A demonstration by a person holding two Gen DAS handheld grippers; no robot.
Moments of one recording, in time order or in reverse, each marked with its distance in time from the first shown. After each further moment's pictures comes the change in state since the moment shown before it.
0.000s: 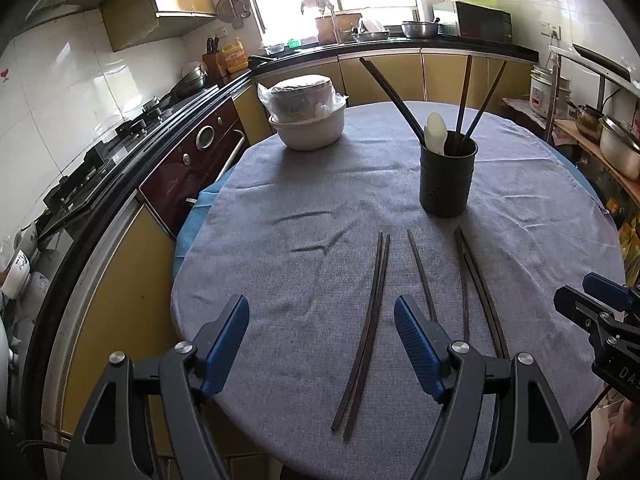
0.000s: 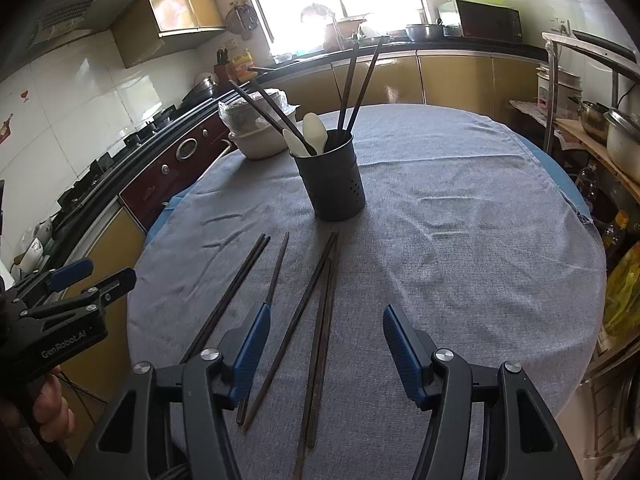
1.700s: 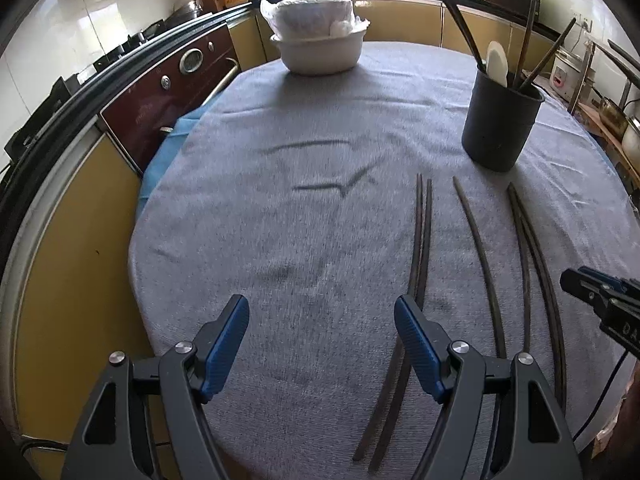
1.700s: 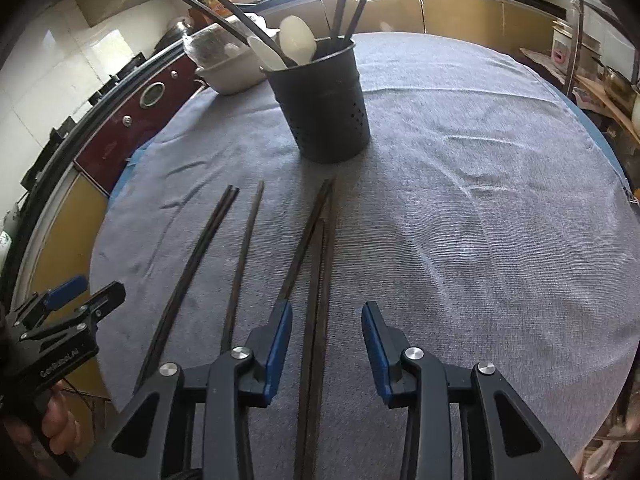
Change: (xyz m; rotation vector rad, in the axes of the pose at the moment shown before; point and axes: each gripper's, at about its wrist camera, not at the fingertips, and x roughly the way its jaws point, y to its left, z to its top) left arm 0.100 0.028 -0.017 -0.068 0.212 -0.065; right arm 0.106 -0.001 0.012 0.017 0.257 -0.054
